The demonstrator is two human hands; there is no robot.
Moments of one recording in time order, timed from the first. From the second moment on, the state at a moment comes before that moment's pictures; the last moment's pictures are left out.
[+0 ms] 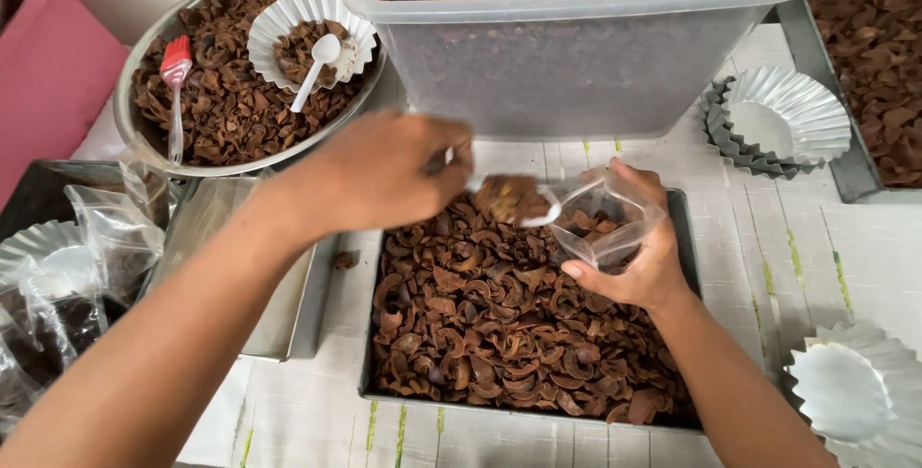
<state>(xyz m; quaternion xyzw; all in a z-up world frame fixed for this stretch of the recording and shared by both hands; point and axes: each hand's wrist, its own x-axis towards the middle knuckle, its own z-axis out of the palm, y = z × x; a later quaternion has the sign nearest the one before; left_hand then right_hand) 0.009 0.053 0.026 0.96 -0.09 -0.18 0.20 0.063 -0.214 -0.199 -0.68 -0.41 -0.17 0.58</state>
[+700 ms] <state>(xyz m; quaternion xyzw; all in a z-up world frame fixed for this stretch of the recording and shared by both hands) 0.010 -0.066 -0.027 0.84 -0.43 0.21 -0.27 0.054 -0.226 -0.203 -0.67 -0.41 -0.26 0.56</state>
